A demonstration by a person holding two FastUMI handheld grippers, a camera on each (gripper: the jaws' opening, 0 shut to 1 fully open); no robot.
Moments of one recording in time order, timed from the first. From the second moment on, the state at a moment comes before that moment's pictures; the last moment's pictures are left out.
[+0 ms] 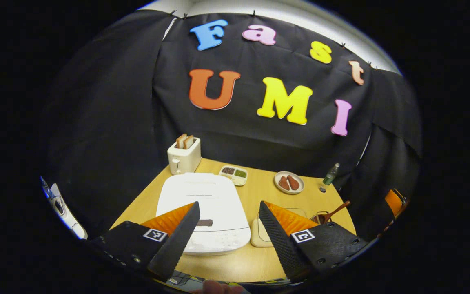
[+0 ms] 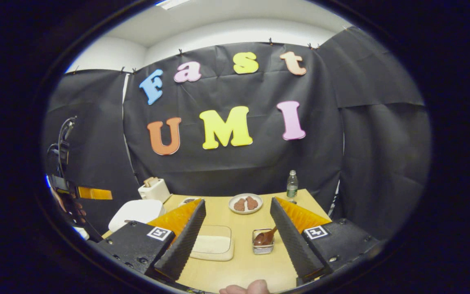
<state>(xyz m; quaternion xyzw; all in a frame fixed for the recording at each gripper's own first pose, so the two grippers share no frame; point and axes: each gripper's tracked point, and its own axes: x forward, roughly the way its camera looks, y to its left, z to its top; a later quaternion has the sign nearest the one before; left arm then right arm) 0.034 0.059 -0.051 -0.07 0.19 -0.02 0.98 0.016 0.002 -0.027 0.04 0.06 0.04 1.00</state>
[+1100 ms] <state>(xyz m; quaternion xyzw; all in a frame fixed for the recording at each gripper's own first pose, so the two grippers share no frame) -0.137 0.005 0.009 -0.03 0.00 -0.09 1.00 -0.140 0.048 -0.006 0.00 0.00 0.02 1.00</state>
